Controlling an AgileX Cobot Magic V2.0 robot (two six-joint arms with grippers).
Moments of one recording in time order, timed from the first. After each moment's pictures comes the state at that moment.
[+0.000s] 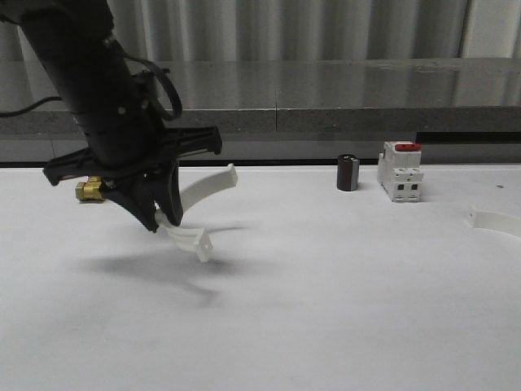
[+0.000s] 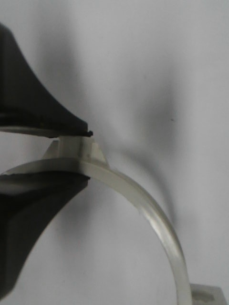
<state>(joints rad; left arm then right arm) -0.49 1.92 -1.33 -0.19 0.69 -0.32 -0.05 -0.01 0.03 0.01 0.11 0.17</state>
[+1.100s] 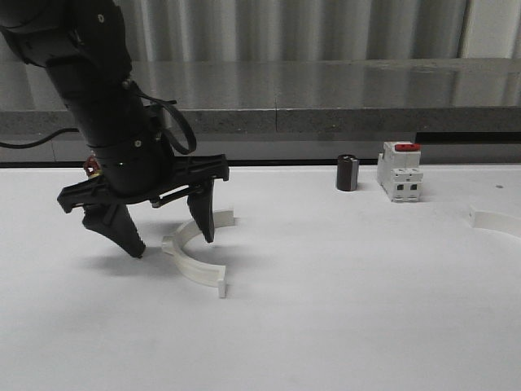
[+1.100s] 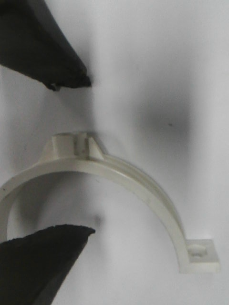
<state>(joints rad) -0.49 2.00 -1.33 -0.19 0.64 -0.34 -0.05 -0.01 0.03 0.01 0.11 0.17</state>
